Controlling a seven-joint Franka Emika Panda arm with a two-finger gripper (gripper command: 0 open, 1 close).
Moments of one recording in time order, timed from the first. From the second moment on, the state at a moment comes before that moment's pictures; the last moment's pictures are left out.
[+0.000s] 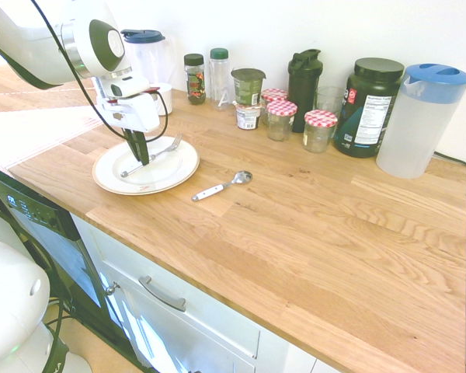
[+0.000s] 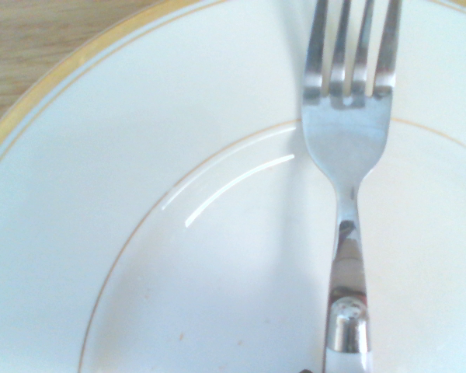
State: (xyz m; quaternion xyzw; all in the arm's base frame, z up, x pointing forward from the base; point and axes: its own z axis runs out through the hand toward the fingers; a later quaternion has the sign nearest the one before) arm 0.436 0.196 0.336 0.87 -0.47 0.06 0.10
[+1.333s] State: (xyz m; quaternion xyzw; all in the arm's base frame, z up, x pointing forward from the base) arm 0.413 0.190 0.341 0.88 -0.45 0.06 0.09
